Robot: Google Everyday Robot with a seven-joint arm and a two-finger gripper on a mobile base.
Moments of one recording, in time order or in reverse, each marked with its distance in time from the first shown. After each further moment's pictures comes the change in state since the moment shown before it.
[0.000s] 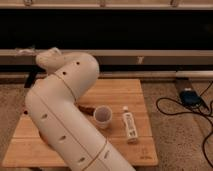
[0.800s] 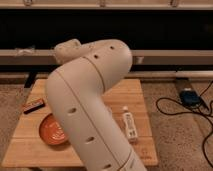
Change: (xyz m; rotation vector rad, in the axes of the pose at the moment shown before) arm 0.056 -0.062 -0.063 -0.002 -0.081 -0.013
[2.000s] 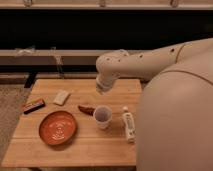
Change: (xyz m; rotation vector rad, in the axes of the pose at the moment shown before) arm 0.209 -0.015 -0.106 0.008 -0.123 -0.063
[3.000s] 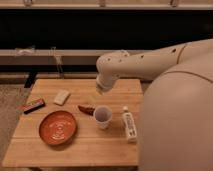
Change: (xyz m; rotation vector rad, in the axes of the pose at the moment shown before) arm 0.008 0.002 -0.003 -0.010 -0.022 0.019
